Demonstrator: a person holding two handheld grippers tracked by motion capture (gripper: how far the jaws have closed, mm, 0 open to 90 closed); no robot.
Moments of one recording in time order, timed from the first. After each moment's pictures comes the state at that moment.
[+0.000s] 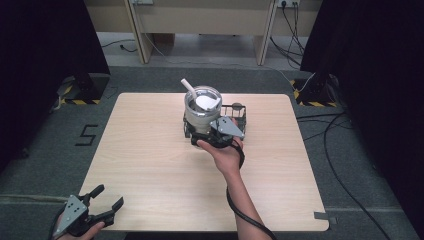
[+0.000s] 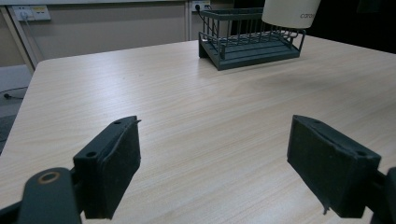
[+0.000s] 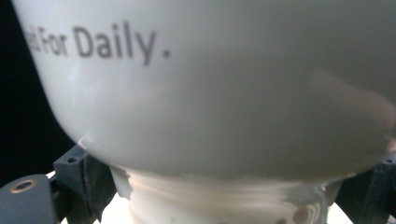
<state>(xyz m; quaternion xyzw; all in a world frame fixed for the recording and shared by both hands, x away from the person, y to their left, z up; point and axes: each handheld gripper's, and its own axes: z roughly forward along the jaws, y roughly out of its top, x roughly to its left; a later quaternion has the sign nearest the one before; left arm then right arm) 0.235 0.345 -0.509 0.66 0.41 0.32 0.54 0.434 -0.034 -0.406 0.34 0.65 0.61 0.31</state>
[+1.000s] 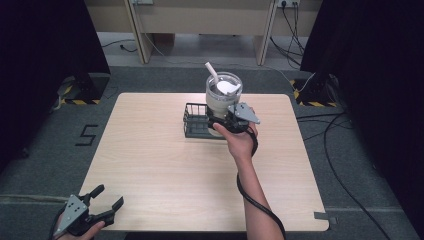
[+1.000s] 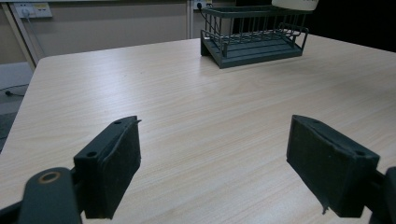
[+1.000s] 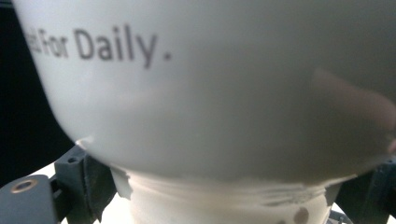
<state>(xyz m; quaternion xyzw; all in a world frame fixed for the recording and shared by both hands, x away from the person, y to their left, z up) 0.236 0.345 -0.511 0.66 0.42 0.32 0.54 0.470 -0.073 -0.389 0.39 0.62 0.59 0.35</state>
